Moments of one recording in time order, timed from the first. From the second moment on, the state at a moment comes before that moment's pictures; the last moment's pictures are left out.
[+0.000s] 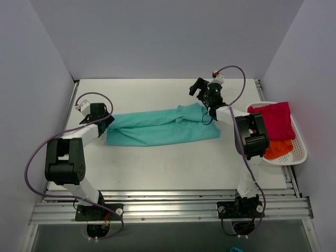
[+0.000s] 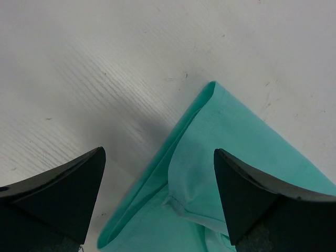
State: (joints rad) left arm -0.04 1.68 0.96 -0.07 -0.40 -0.73; right arm 0.23 2.05 1.31 0.48 0.06 0.52
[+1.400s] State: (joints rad) left arm -0.02 1.68 0.96 0.00 -0.40 -0.74; right arm 0.33 2.08 1.25 0.28 0.09 0.51
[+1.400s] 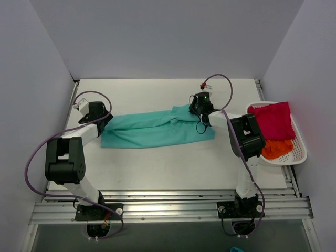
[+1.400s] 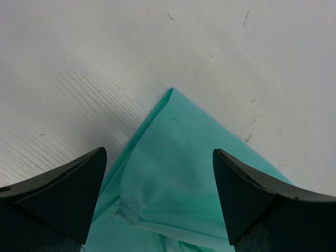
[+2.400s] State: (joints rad) left arm -0.02 1.68 0.95 0.01 -0.40 -0.74; right arm 0.60 1.67 0.81 0.30 0.38 0.42
